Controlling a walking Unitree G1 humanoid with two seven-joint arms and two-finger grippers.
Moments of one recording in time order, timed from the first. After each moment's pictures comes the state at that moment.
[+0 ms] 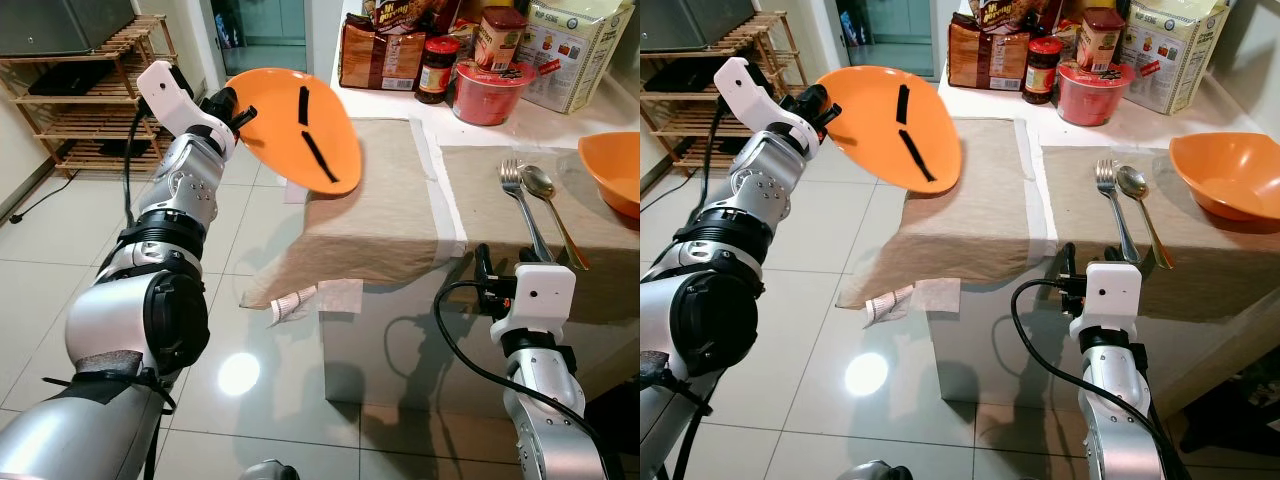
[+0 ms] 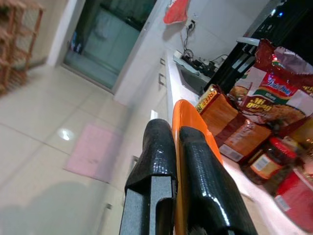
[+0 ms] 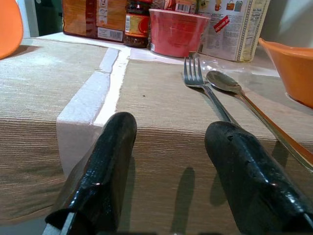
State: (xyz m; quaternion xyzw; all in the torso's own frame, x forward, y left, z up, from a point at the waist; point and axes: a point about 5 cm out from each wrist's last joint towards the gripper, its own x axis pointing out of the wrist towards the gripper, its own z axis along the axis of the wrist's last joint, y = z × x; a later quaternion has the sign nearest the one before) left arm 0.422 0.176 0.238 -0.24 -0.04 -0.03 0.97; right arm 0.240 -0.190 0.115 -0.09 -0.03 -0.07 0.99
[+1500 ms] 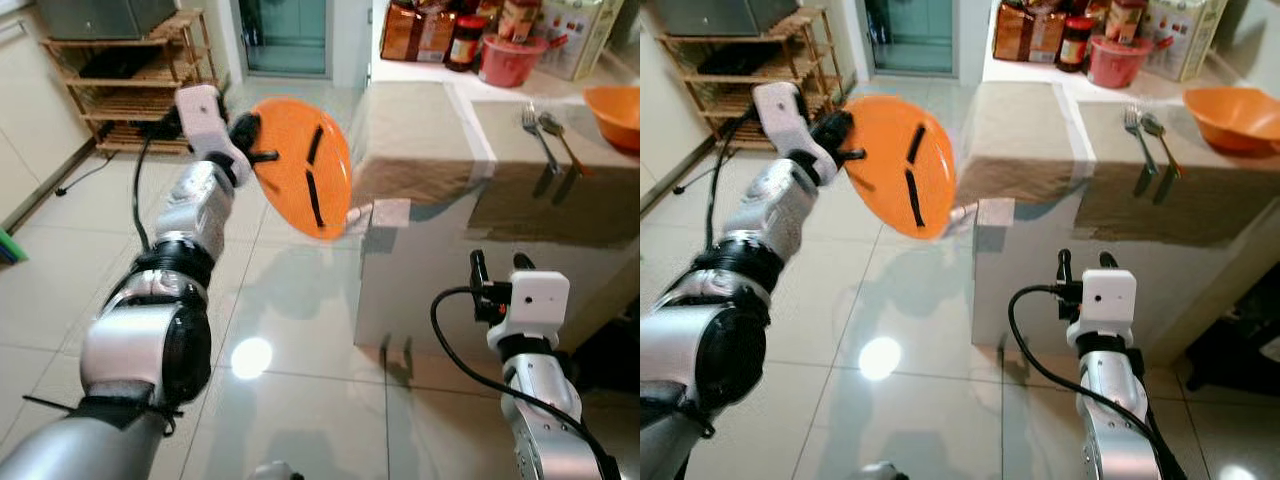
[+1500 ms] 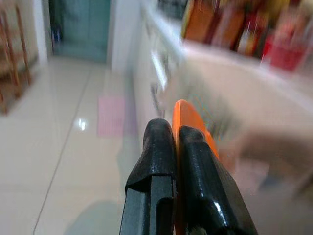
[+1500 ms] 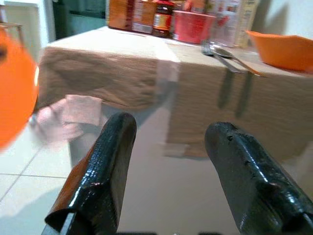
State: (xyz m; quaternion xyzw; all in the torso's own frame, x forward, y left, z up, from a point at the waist) left arm 0.400 0.152 0.165 -0.10 0.04 -0.11 0.99; right arm 0.237 -0.189 0.107 -0.08 -0.02 -0.07 0.99
